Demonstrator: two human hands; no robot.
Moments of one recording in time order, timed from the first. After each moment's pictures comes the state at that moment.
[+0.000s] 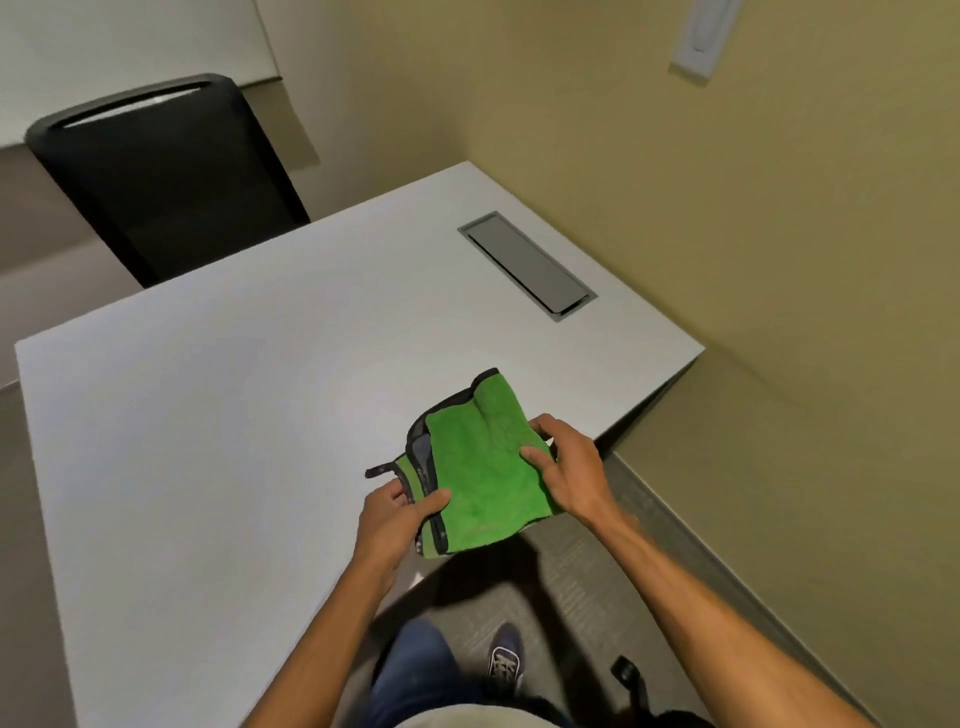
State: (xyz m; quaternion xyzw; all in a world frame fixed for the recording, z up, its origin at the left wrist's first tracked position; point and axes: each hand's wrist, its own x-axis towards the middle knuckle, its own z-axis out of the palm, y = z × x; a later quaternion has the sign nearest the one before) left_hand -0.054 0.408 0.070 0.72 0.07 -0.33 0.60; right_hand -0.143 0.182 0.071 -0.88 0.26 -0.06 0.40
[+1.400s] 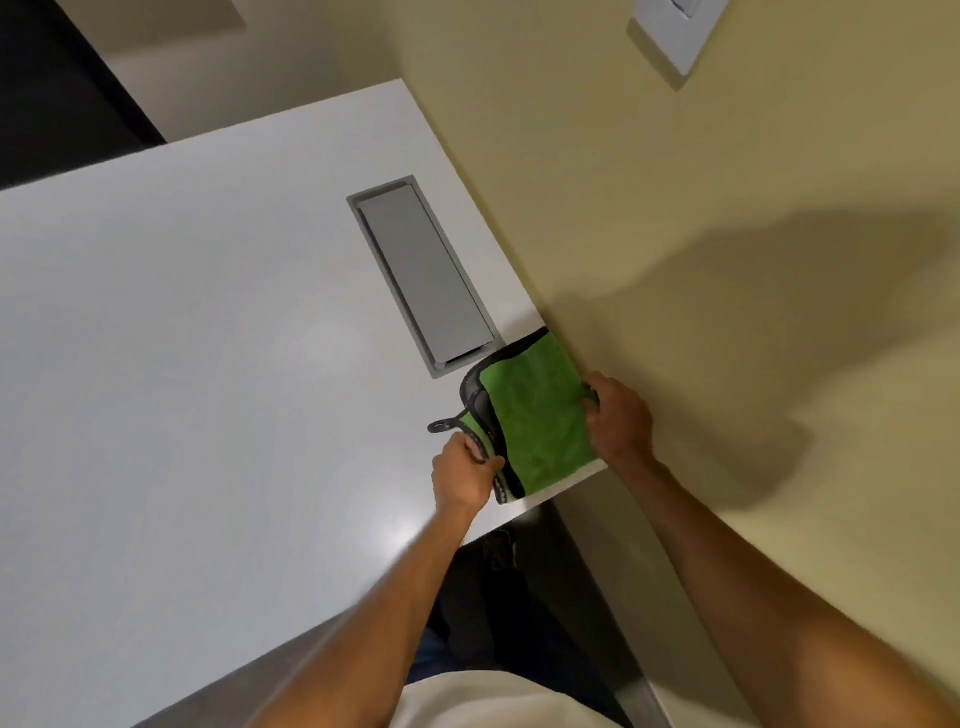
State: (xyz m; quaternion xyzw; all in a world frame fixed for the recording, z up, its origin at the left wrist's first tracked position) left_hand 0.016 -0.087 -0.011 0.85 0.10 -0.33 0.41; right_hand -0.019 -0.300 -0.008 -0.92 0.32 0.08 0.23
